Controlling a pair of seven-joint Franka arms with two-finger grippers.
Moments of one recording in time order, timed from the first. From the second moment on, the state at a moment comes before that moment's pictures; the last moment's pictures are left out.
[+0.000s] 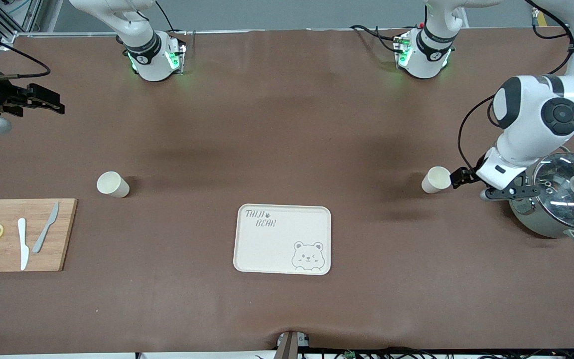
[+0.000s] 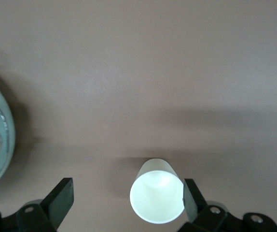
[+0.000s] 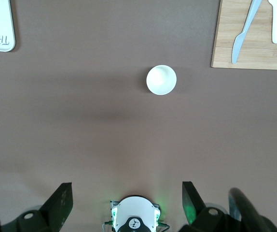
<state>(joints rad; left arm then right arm) -0.04 0.14 -0.01 -2.16 0.05 2.34 -0.12 0.03 -0.03 -0.05 -1.61 0.02 1.35 -0.06</state>
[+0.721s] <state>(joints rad) -0.01 0.17 -0.01 -2.30 0.05 2.48 -0.11 0.03 -0.03 -0.05 -1.61 0.02 1.35 -0.06</state>
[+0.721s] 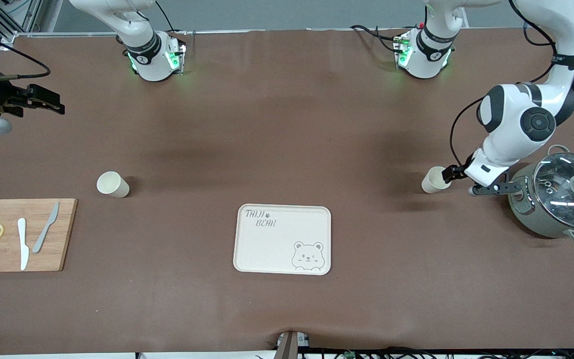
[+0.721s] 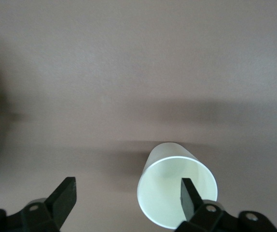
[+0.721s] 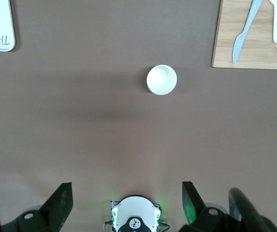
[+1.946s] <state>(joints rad) -0.02 0.22 -0.03 -2.33 0.05 2.51 -0.11 0.06 0.30 -0.05 -1.51 0.02 1.37 -0.07</state>
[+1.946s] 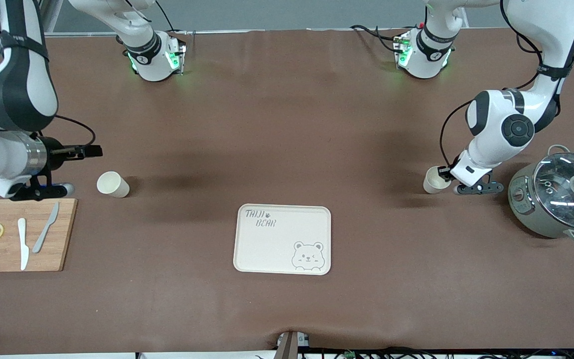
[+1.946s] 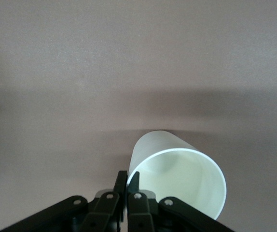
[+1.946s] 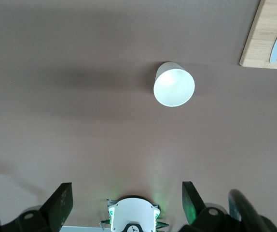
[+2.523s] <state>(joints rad) -0.02 0.22 -0.05 -2.25 0.05 2.51 -0.11 0.03 0.32 -0.06 -1.49 0.00 1.37 -0.07</state>
